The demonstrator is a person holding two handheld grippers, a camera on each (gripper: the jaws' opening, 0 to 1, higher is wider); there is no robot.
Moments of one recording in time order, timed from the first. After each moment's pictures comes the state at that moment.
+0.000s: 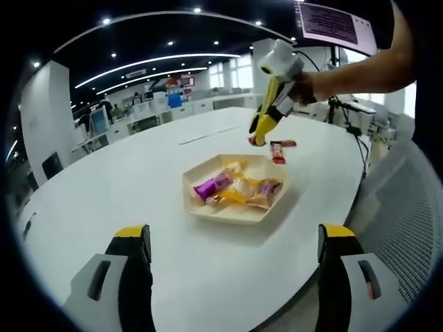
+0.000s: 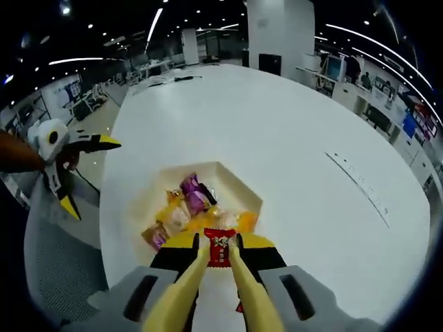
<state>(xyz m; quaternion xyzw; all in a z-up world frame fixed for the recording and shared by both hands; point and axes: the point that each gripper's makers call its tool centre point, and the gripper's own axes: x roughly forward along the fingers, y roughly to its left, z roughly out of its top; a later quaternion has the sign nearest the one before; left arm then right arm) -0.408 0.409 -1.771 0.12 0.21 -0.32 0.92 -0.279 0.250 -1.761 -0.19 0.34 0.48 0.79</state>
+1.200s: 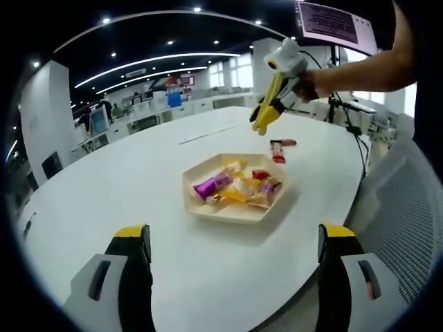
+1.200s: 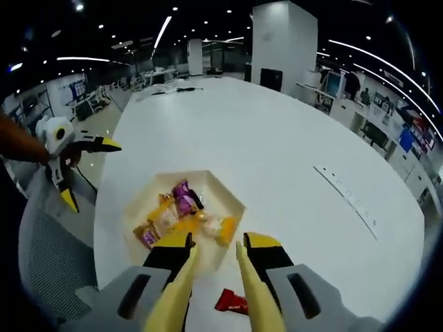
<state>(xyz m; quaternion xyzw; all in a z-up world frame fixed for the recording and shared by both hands) -0.408 0.409 -1.772 0.12 0.21 -0.32 0.92 -0.263 0.214 -1.740 -0.19 0.30 0.48 0.80</state>
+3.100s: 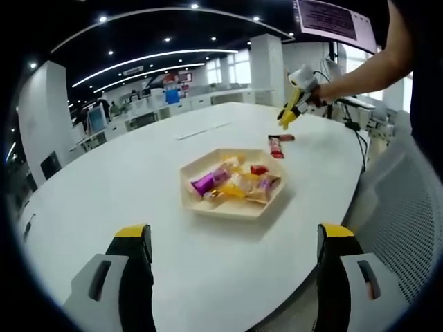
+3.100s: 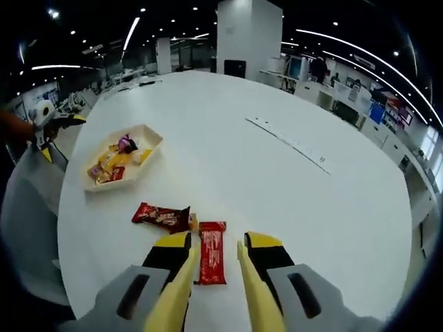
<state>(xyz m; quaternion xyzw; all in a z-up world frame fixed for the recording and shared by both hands) -0.410 0.408 -1.777 0.12 0.22 -0.33 0.91 -0.232 0.045 -1.796 -0.18 0.32 0.40 0.84</state>
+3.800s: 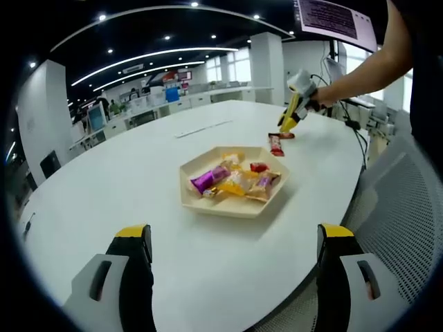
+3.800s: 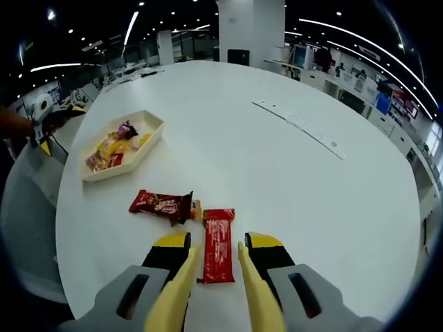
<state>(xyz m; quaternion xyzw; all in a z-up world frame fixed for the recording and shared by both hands) -0.410 0.408 -1.780 0.12 0.23 -0.33 0.91 -0.235 0.049 -1.827 -0.18 0.36 0.40 0.82</state>
